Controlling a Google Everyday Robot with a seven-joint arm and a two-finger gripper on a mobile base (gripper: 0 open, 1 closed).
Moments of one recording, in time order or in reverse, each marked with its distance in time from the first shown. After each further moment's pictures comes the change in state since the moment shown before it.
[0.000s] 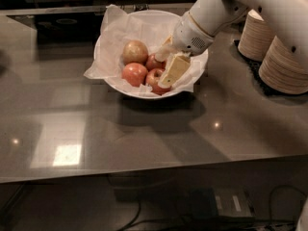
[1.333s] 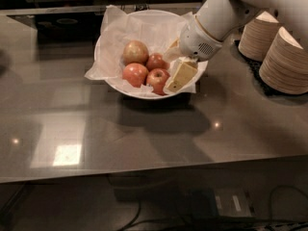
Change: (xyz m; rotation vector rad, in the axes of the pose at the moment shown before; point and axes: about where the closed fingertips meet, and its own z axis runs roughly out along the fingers) arm 0.012 0.027 -0.015 0.042 0.050 0.009
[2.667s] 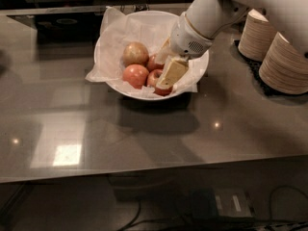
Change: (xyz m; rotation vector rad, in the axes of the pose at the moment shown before) arm -0.018 -0.011 0.009 0.037 0.015 -0.033
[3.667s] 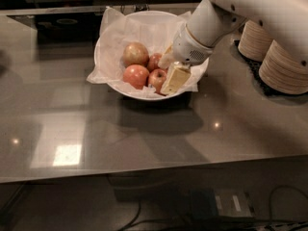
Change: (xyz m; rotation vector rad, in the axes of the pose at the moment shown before) arm 0.021 -0.004 0.014 0.020 0.039 -0.009
